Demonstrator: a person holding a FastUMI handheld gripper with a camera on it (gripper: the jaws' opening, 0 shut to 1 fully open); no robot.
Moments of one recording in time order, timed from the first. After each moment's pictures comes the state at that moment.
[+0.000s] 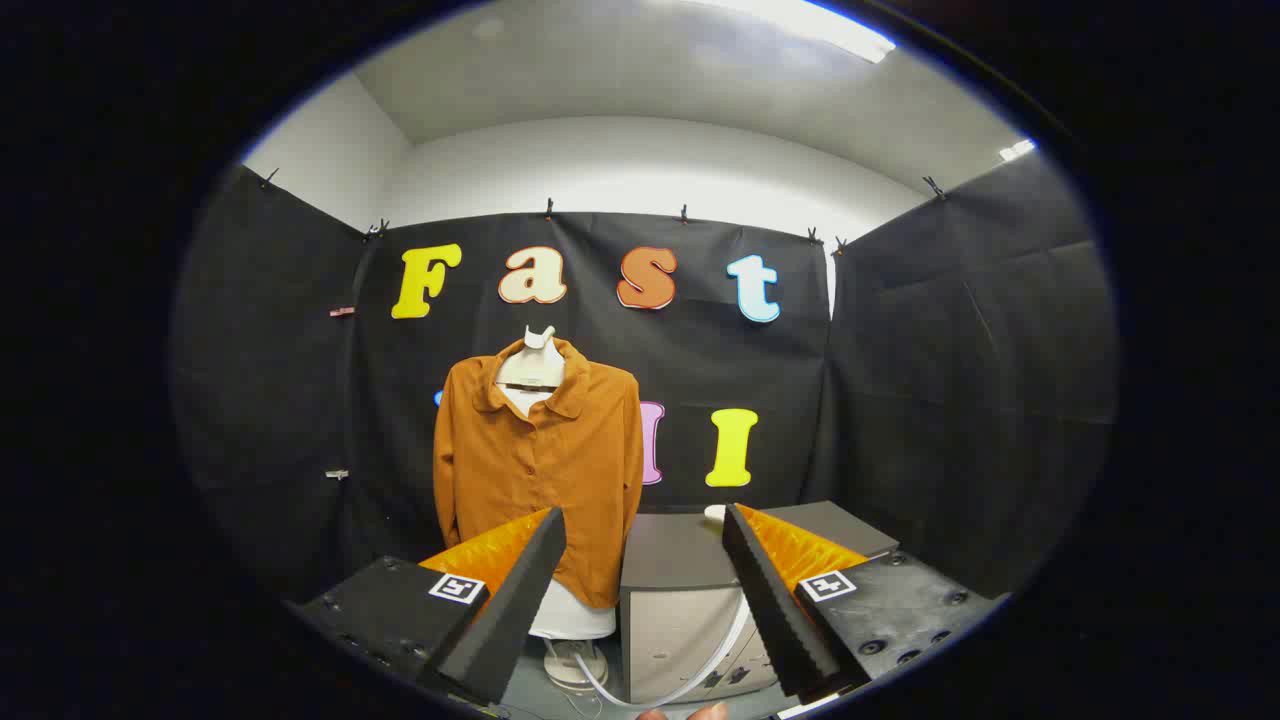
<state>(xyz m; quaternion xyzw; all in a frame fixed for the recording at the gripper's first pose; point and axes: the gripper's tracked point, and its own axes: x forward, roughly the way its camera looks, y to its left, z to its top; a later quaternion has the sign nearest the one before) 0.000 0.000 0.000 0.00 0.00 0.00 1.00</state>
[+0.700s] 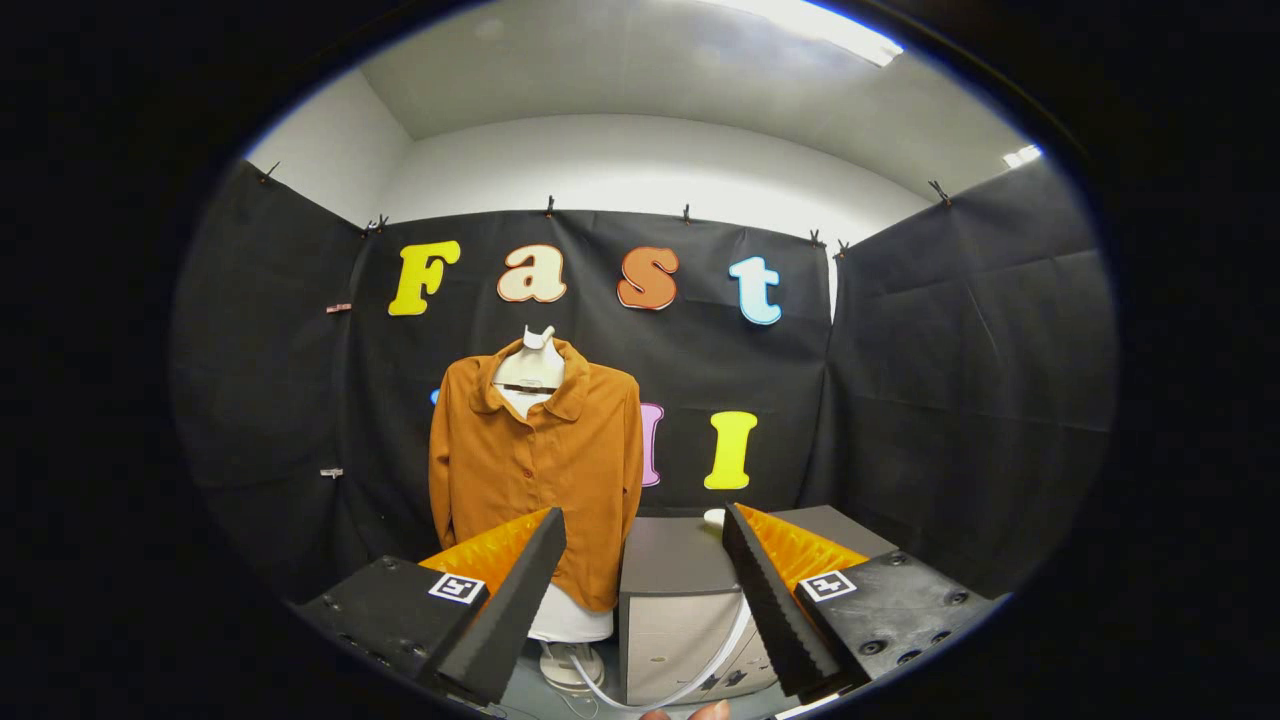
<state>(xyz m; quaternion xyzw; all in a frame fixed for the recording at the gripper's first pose) 0.012 0.002 0.005 0.00 0.00 -0.01 1.00</state>
